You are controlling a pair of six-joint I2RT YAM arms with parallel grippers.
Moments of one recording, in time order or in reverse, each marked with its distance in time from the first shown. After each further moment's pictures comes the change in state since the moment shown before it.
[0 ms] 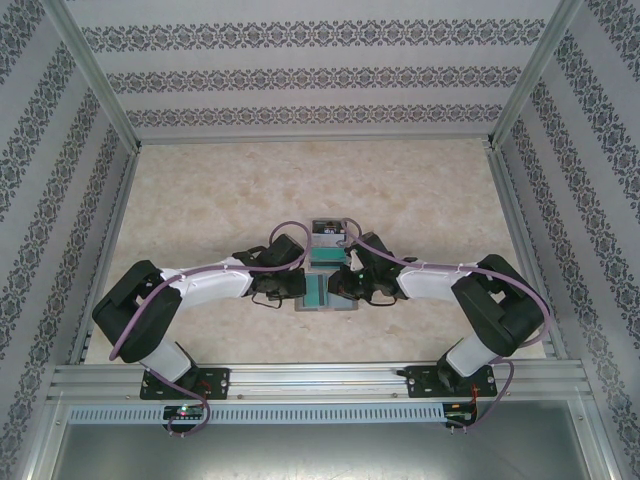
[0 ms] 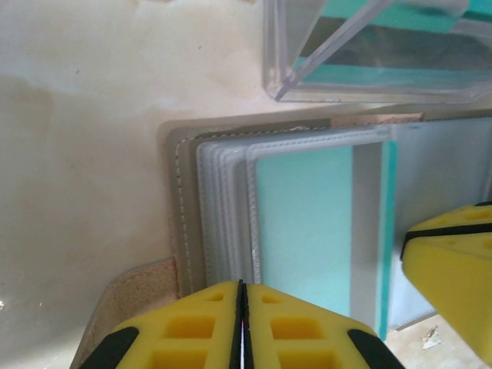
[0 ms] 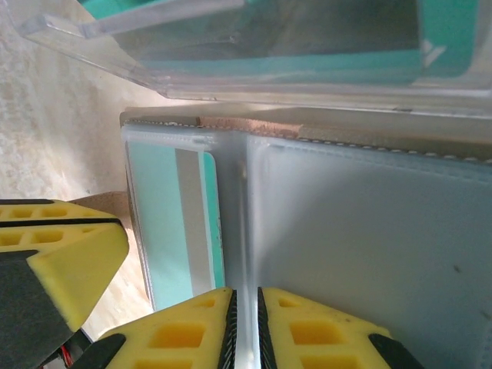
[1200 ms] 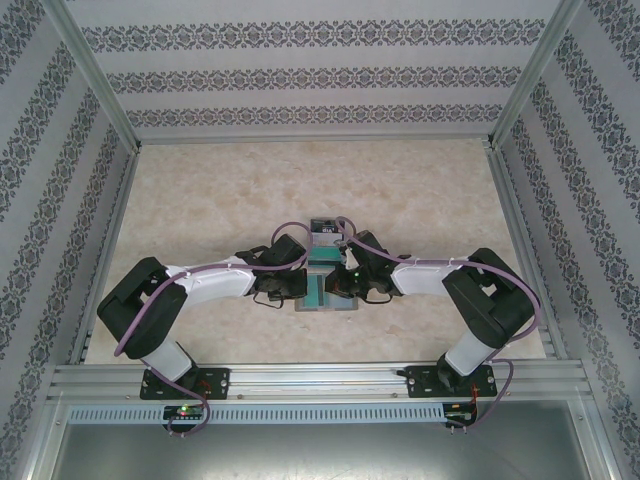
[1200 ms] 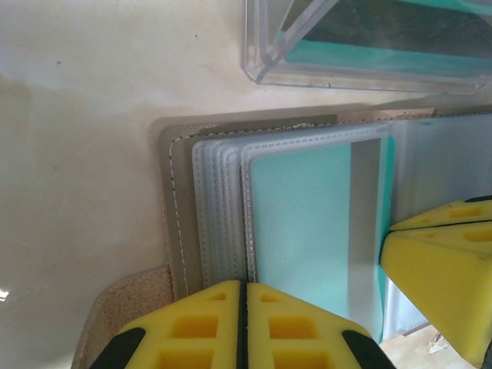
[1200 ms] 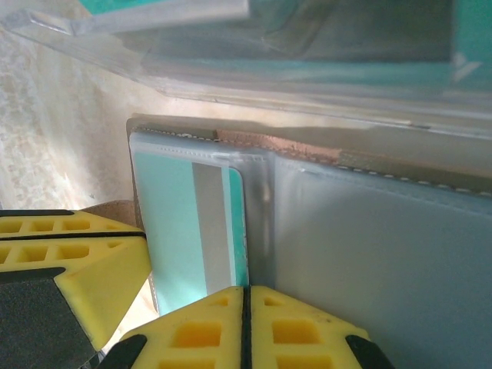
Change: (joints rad) left arm 0.000 0.033 0.004 0.006 0.013 -0.001; right arm 0.008 0.055 0.036 0.016 -0.018 -0.003
